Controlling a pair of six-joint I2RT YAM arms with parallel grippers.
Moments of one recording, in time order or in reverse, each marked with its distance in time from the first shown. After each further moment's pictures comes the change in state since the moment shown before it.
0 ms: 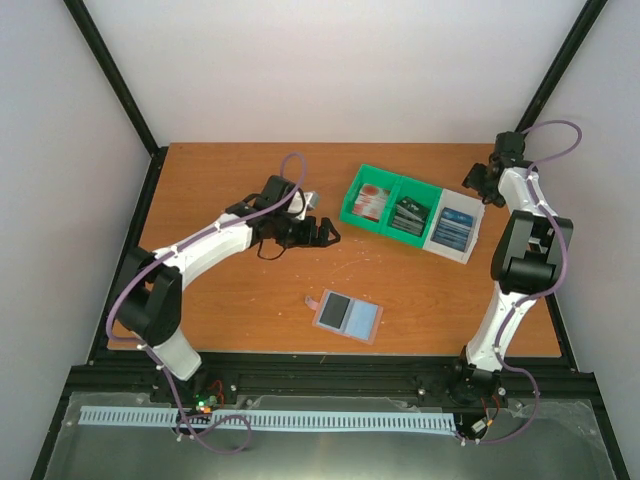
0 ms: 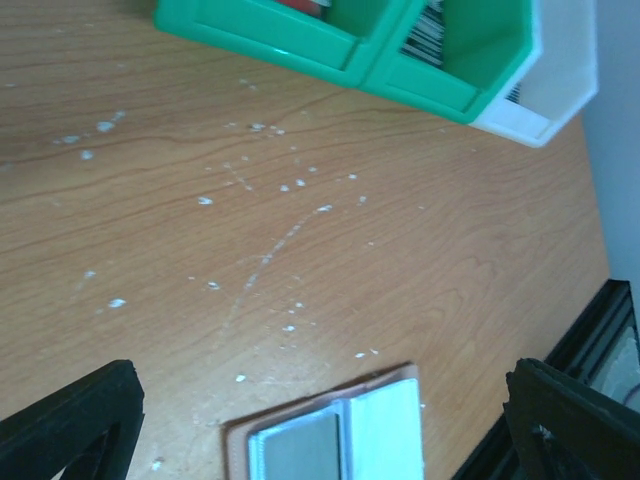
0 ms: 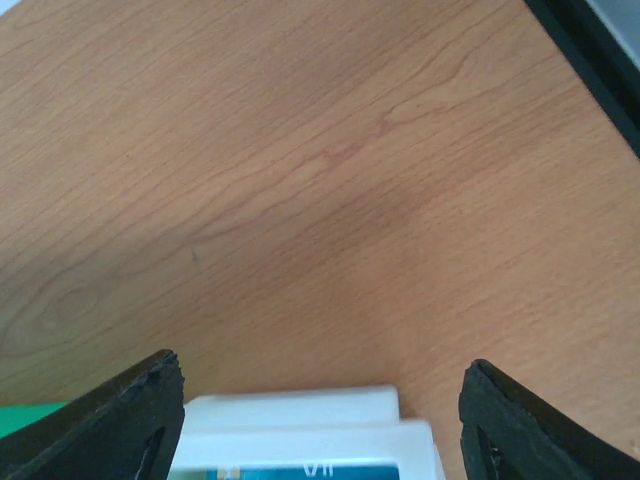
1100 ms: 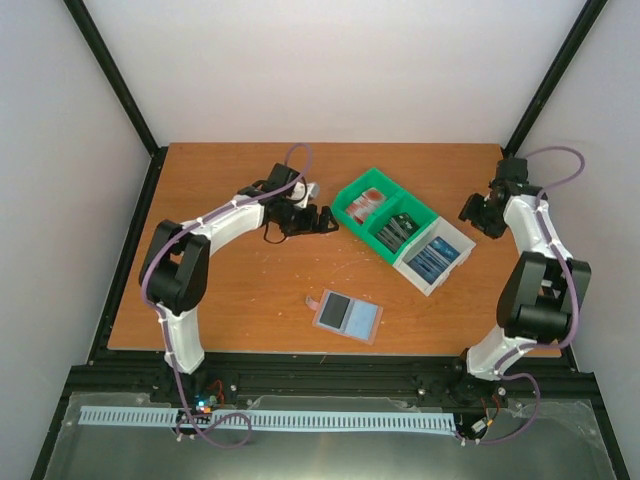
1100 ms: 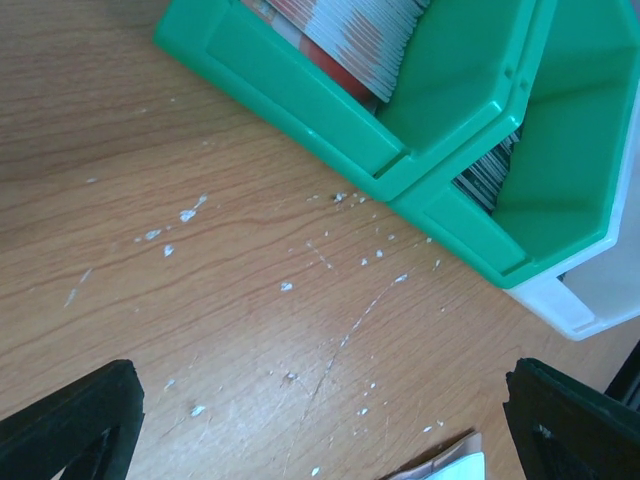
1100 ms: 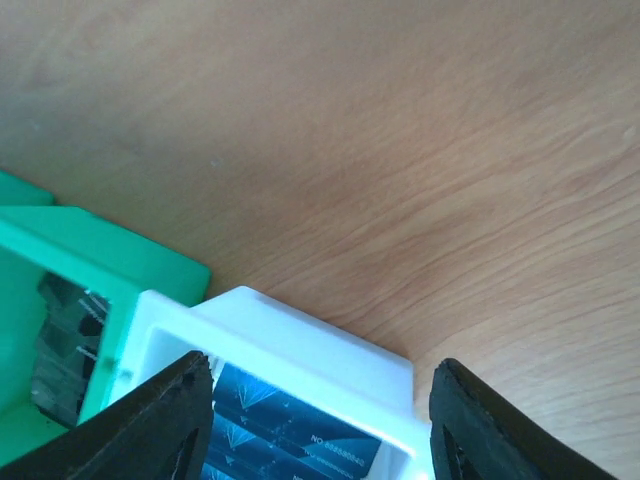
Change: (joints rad) left arm 0.089 0.243 0.184 -0.047 0.019 0.087; right arm -0.007 -0.299 -0.340 -0.164 -0.169 -0.013
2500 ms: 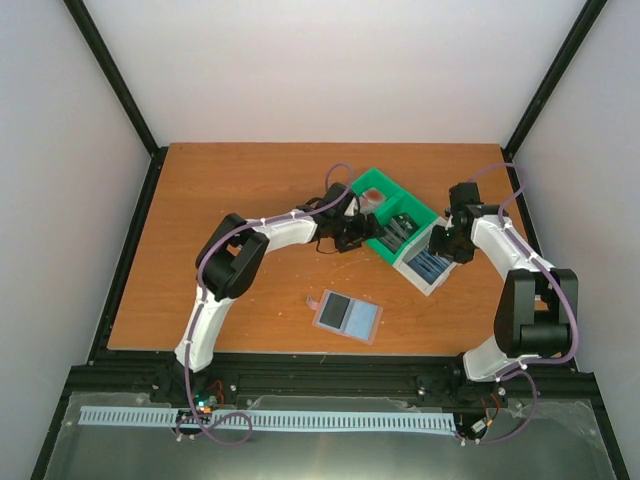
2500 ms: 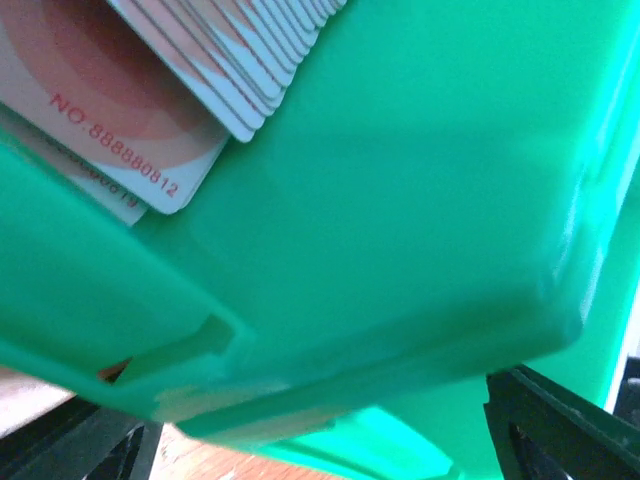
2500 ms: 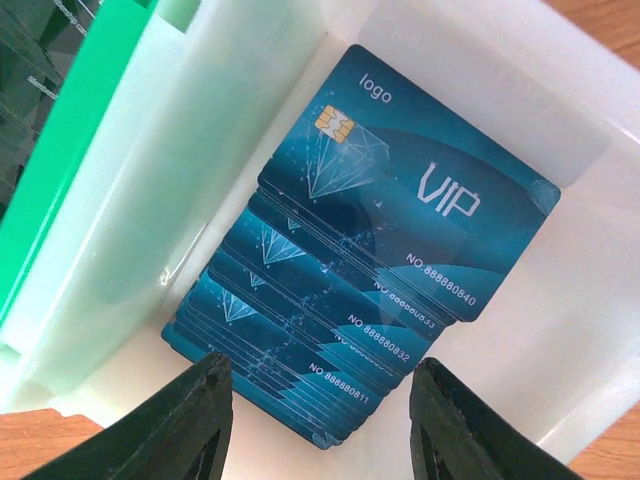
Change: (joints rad) left arm -0.225 0.354 0.193 0.315 -0.036 -0.517; right arm 0.248 -0.152 -0.239 -0.028 0.100 -0.068
